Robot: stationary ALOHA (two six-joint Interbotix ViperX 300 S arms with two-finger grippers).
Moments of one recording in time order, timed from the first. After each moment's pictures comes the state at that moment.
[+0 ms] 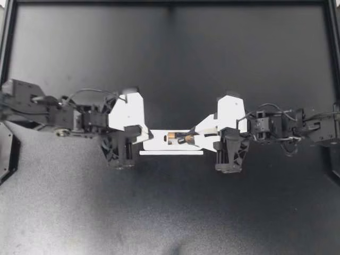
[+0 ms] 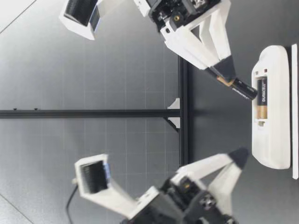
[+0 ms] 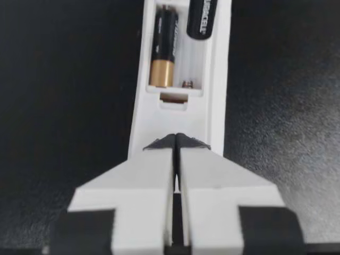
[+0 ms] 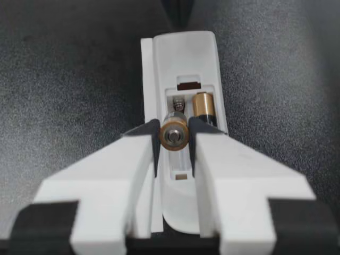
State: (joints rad) left arm 0.07 0.08 0.77 -0.01 0.02 0.00; right arm -0.08 0.07 0.92 -0.01 -0.42 0.03
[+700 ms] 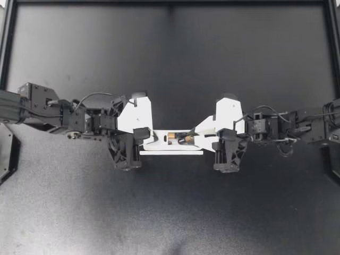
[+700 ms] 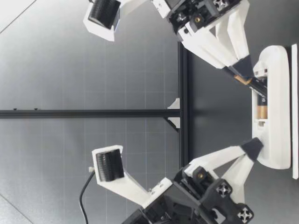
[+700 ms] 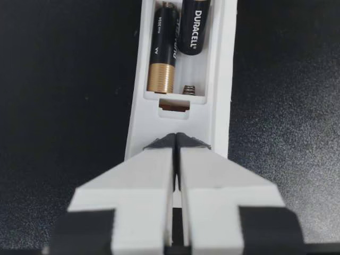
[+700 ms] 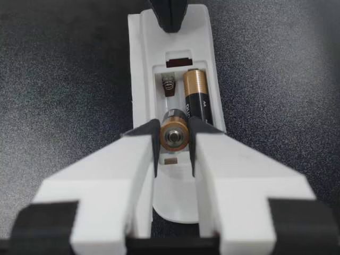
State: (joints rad) left arm 0.07 0.14 0.75 -0.02 0.01 -0.01; right arm -0.09 0.14 0.93 -0.01 -0.47 0.03
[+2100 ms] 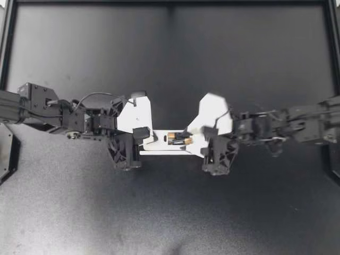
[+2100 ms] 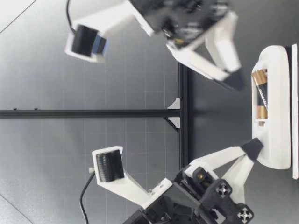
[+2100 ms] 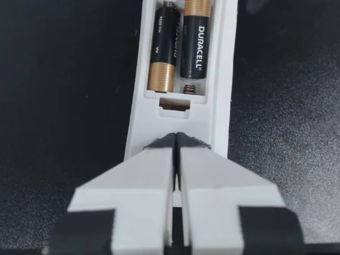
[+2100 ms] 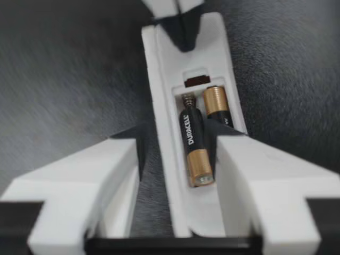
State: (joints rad) left arm 0.07 0.14 0.75 -0.02 0.01 -0.01; right arm -0.07 0.07 0.85 0.03 -0.27 0.24
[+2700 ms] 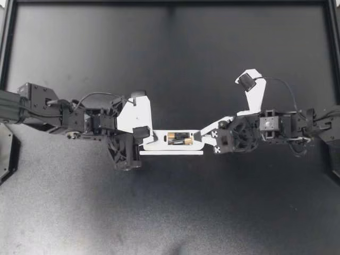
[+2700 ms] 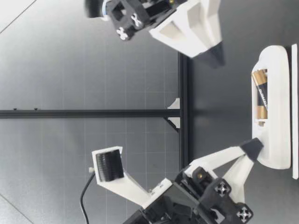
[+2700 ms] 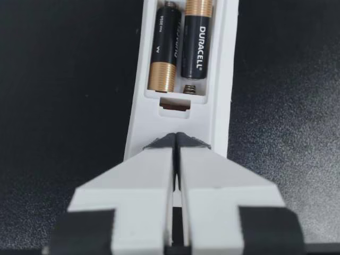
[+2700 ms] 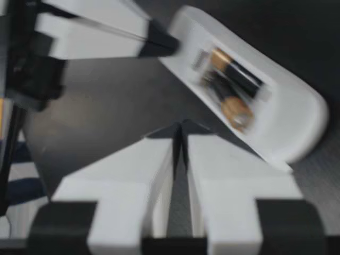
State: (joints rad) left arm 0.07 0.14 0.75 -0.04 0.01 -0.01; right arm -0.07 0.00 0.97 0.08 -0.38 1.09
